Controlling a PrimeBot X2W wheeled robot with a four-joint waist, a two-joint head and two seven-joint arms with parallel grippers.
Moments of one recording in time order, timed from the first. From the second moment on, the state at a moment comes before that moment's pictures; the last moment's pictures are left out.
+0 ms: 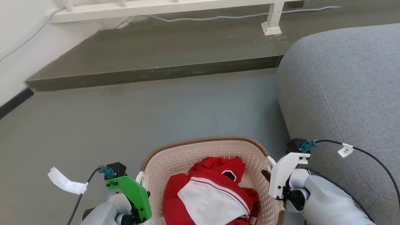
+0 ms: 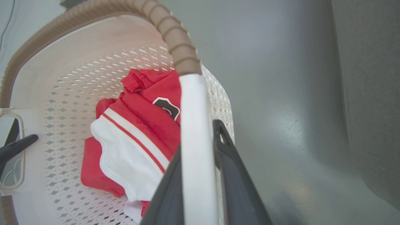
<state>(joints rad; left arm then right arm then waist) -0.50 0.01 -0.74 1.15 -1.01 -0.13 0.15 -0.52 -0.05 0.76 1.16 0.92 0.12 0.13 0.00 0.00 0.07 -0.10</state>
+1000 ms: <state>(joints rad) -0.50 0.01 -0.77 1.15 -1.03 -0.13 0.15 -0.53 -0.05 0.79 1.16 0.94 0.12 0.13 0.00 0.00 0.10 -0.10</state>
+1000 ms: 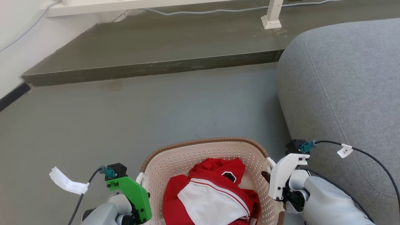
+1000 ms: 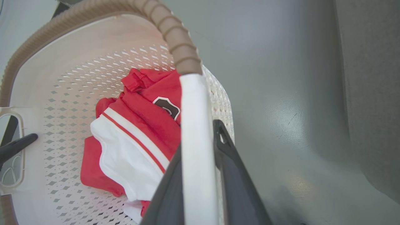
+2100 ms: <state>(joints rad) -0.73 0.03 -0.77 1.15 -0.99 -0.13 -0.05 -0.72 -0.08 0.80 1.10 0.94 0.12 -0.08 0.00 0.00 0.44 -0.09</state>
